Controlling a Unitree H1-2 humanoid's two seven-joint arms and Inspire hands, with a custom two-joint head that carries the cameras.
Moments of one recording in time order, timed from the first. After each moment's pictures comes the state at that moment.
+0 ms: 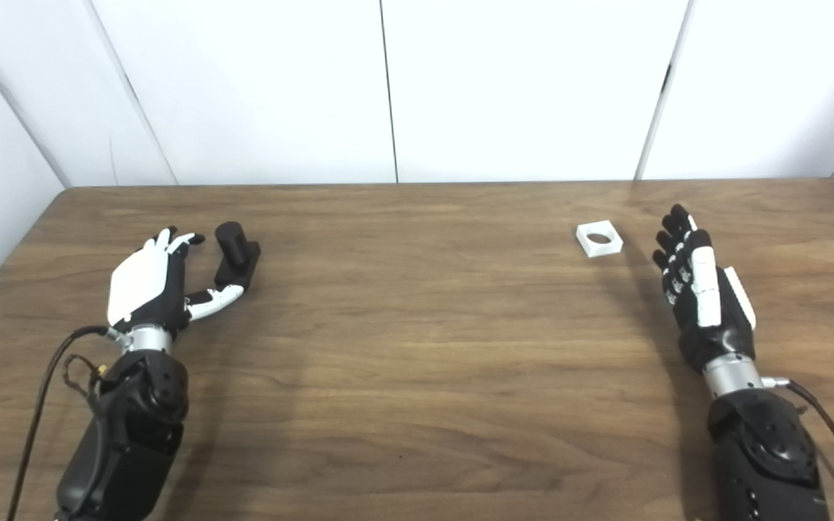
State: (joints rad) left arm -0.26 0.28 -0.06 0.08 0.87 0.47 0.06; right arm -0.26 -0.25 -0.19 0.30 0.25 -0.10 0.22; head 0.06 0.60
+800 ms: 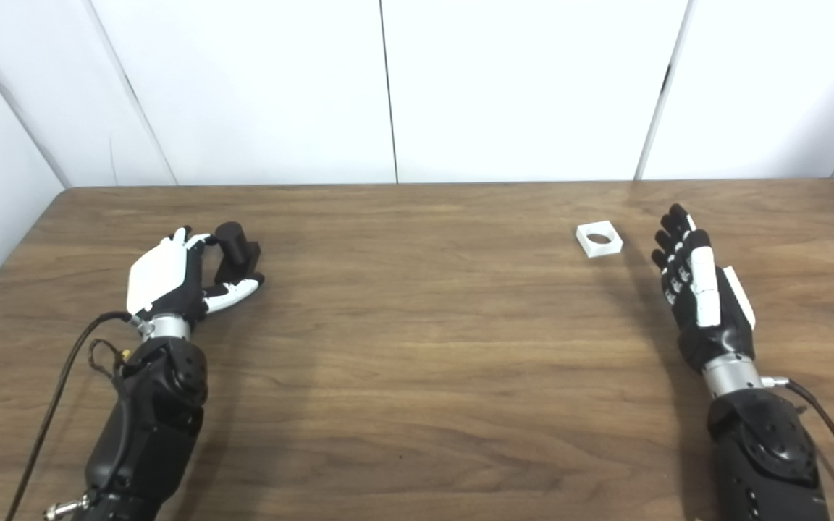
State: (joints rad) left arm -0.32 0.23 -0.04 0.18 0.94 0.47 0.03; right arm -0.26 -0.25 -0.19 0.31 0.25 -0.12 0.23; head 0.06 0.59
